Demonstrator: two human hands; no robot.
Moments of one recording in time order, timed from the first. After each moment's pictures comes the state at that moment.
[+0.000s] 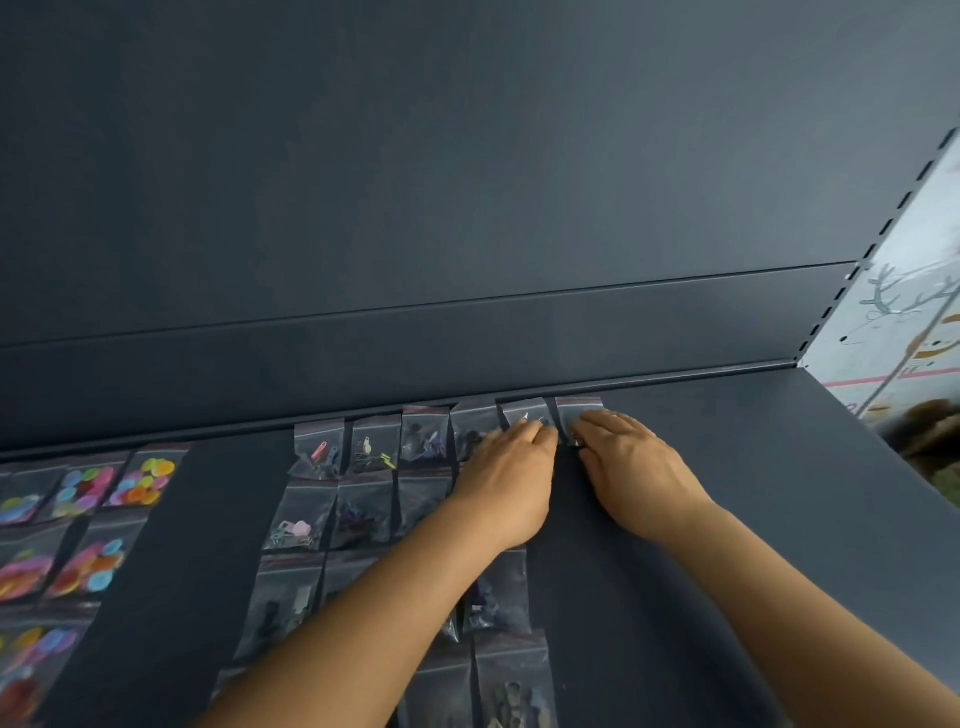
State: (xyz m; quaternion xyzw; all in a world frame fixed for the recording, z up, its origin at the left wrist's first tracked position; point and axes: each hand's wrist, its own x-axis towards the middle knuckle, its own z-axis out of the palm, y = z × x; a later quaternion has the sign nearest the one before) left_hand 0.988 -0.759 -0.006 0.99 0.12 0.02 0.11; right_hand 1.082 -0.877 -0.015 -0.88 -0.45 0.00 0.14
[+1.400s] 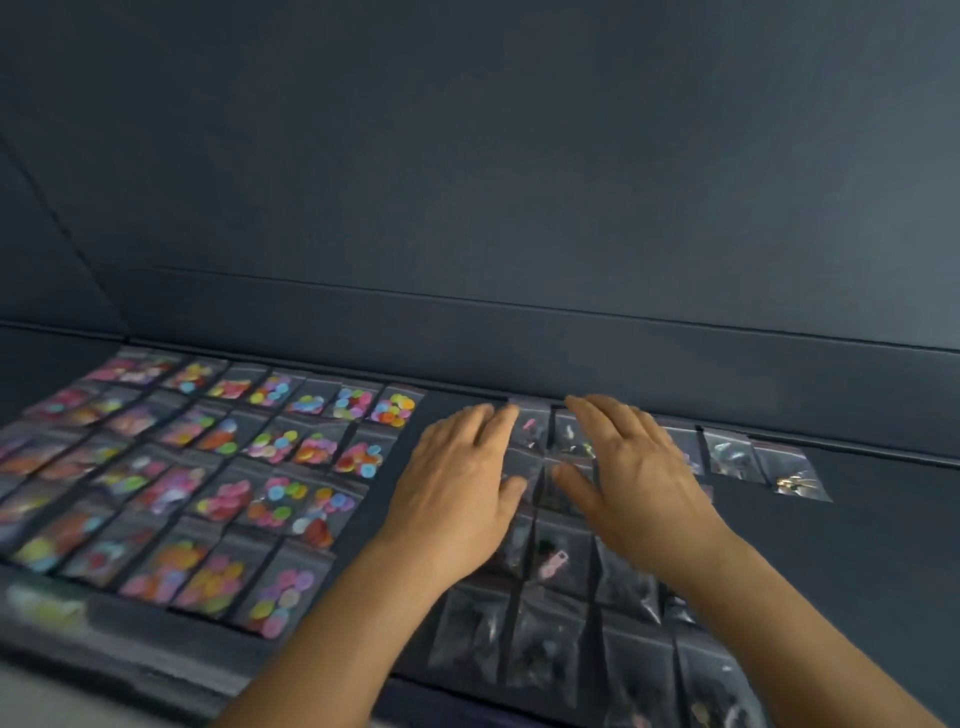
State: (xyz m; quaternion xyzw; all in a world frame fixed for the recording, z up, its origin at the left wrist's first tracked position) left_hand 0.782 -0.696 0.051 0.92 0.35 0.13 0.09; right_hand 0.927 -0.782 0.050 -0.79 -0.59 0.00 0.16
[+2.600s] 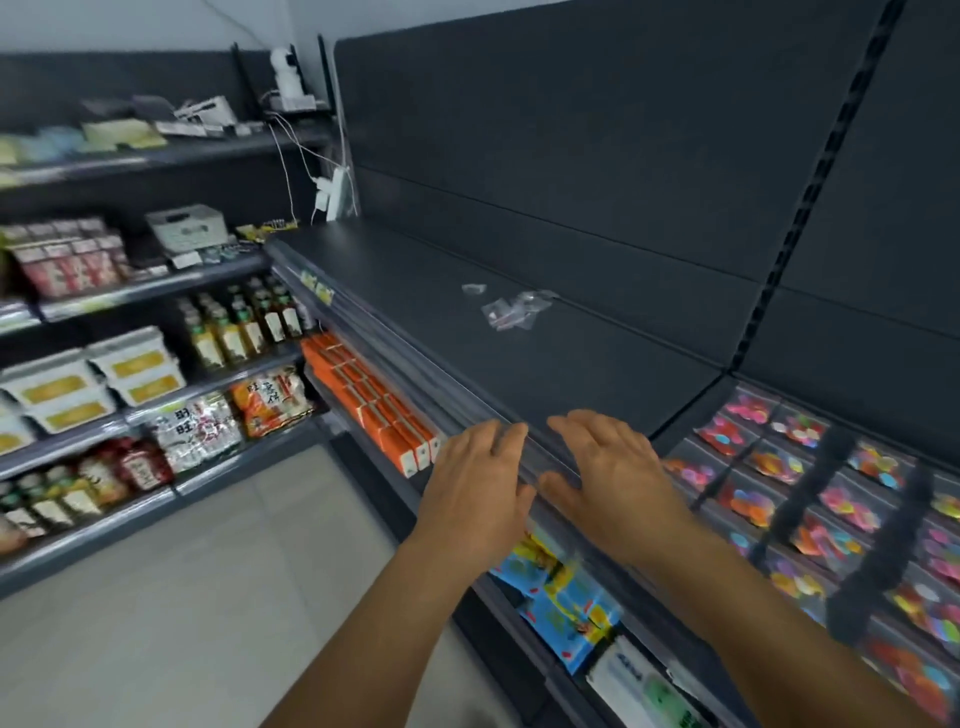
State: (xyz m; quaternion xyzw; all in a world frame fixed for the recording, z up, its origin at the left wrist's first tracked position) left_hand 0.189 -0.442 0.015 0.76 0.62 0.17 0.04; right_hand 0.342 -0.426 0.029 -0.56 -0.81 0.07 0.12
